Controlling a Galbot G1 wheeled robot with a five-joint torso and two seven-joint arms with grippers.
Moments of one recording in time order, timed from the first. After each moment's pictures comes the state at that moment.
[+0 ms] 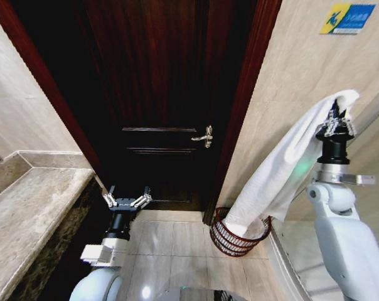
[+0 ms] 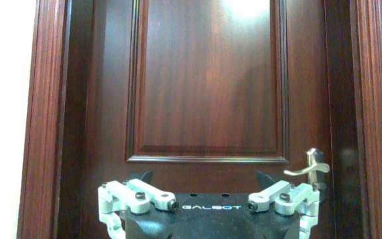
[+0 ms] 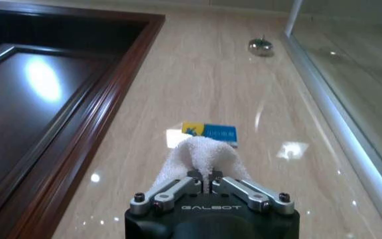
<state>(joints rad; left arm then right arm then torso) 1.83 -1.55 -0.55 -2.50 -0.03 -0.04 -0.01 -0.97 1.01 0.76 1.78 0.55 0.55 -0.08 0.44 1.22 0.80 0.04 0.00</state>
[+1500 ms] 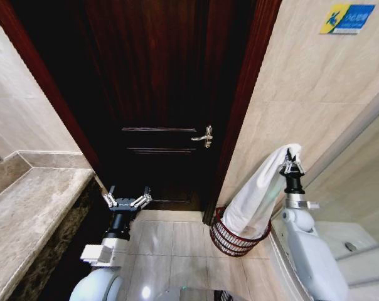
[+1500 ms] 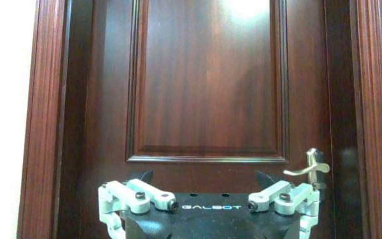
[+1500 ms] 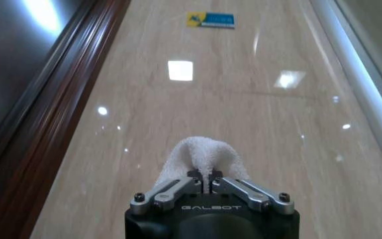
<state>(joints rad) 1.83 -1.55 -0.55 -2.50 -0.03 -0.04 -0.01 -1.01 1.18 0.68 1.37 0.49 0.78 -0.26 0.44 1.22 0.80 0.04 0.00</state>
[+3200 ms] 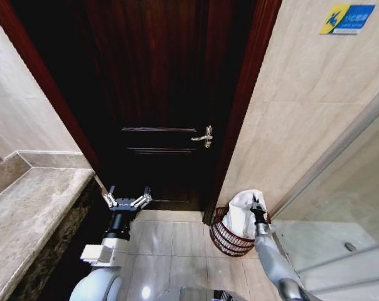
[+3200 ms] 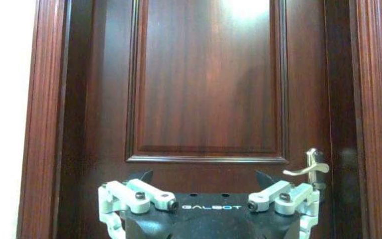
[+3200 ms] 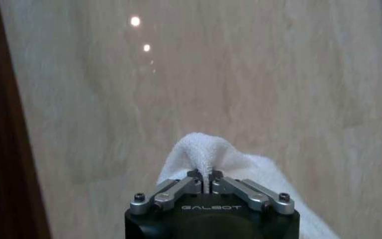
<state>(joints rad) 1.83 -1.55 -0.55 -2.50 -0.03 -0.04 -0.01 -0.79 1.34 0.62 0.51 0.53 0.74 -0.43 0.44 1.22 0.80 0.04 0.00</state>
